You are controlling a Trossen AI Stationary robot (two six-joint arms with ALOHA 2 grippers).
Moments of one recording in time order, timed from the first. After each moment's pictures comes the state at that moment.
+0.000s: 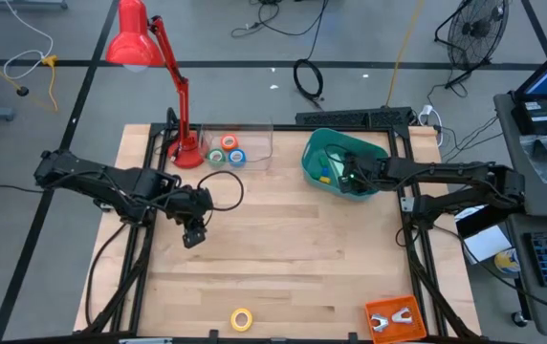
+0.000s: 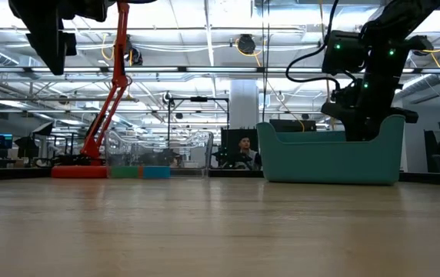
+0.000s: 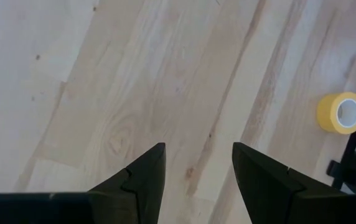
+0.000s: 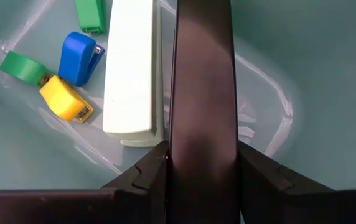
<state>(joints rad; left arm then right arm) -0.20 1.14 1.02 -1.05 0.06 -0.61 -0.34 1.20 0.65 -0.72 0.37 0.92</state>
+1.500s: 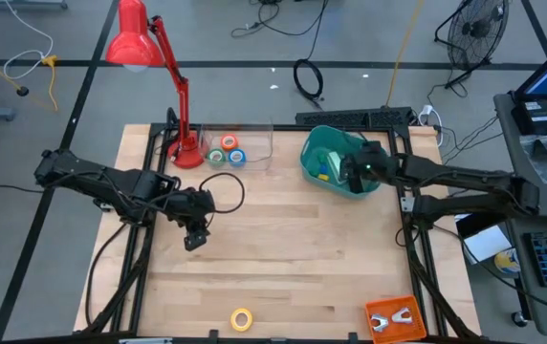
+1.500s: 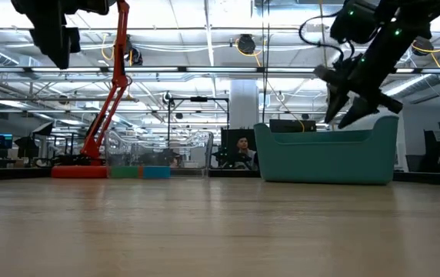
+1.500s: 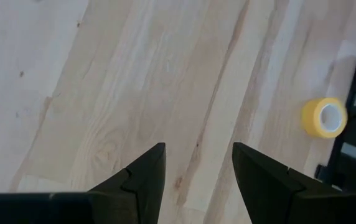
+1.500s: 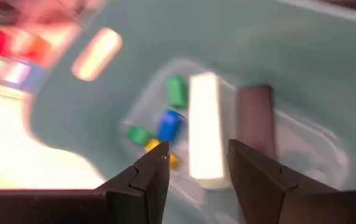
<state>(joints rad) -0.22 1.14 1.03 -0.99 0.05 -0.61 -0.36 1.00 0.64 -0.54 0.36 0.95</state>
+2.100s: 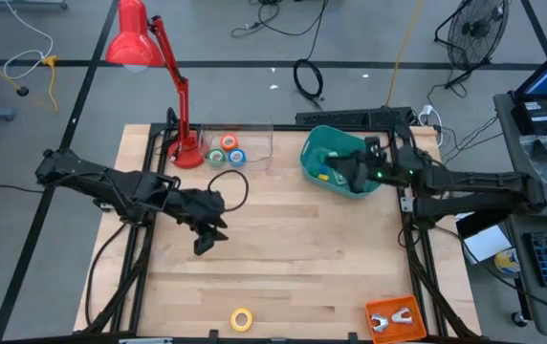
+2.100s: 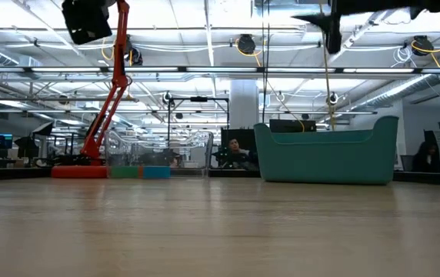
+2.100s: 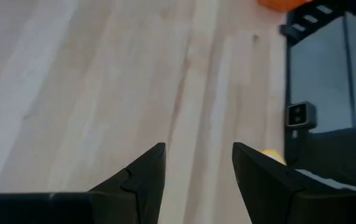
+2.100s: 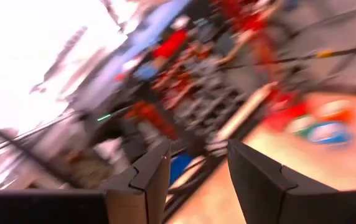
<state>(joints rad) -0.24 1.15 1.03 -0.69 0.06 -0.56 -0.16 0.85 0.64 0.24 0.07 0.82</state>
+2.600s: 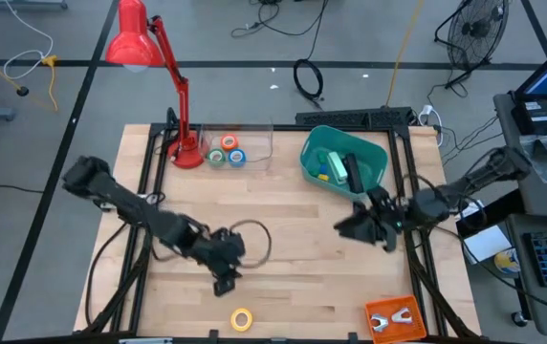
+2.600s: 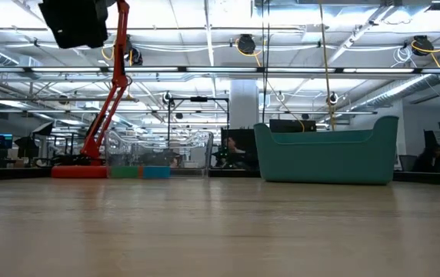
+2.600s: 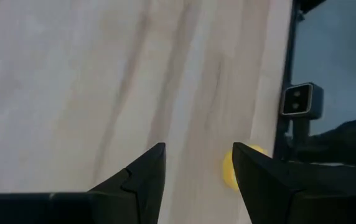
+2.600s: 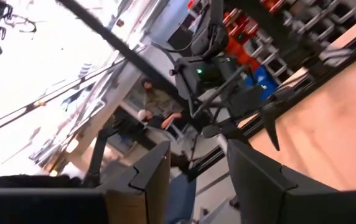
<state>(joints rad) -0.49 1.50 1.13 -0.56 -0.06 -0.78 0.46 0.85 0.64 0.31 0.23 0.87</state>
